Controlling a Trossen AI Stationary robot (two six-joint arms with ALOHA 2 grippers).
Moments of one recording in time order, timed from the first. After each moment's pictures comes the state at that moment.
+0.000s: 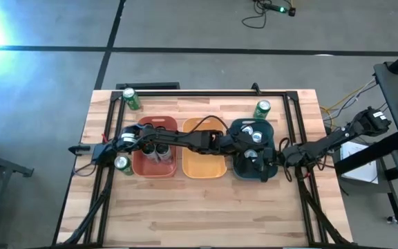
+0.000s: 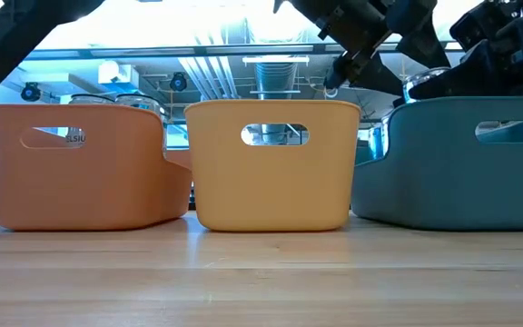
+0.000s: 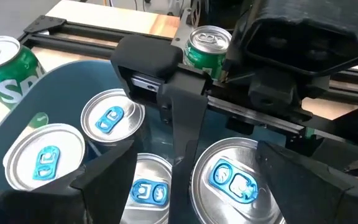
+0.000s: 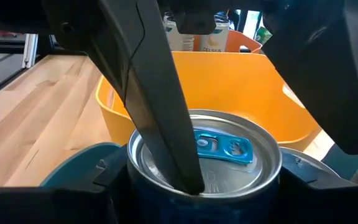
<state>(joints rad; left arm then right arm) -0.06 2.31 2.11 -0.40 -0.20 -0.20 0.33 0.92 0.13 0.58 0.42 0.03</state>
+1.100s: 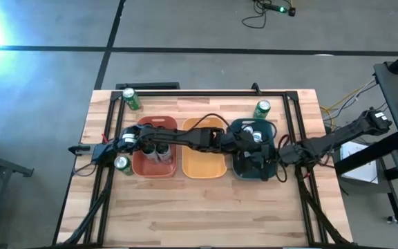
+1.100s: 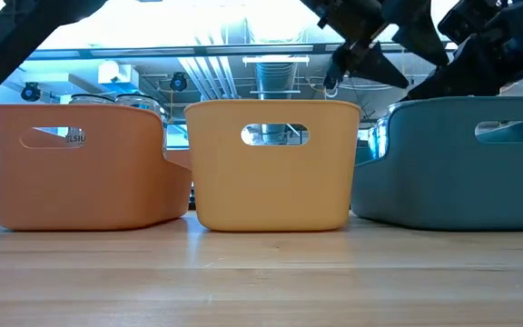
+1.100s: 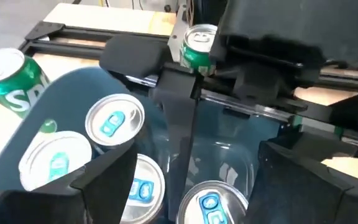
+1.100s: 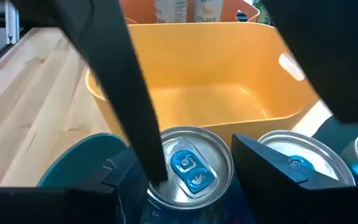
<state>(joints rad) -0.06 2.31 2.21 -0.51 -0.20 -0.14 0.33 0.85 0.28 0.16 0.41 0.14</state>
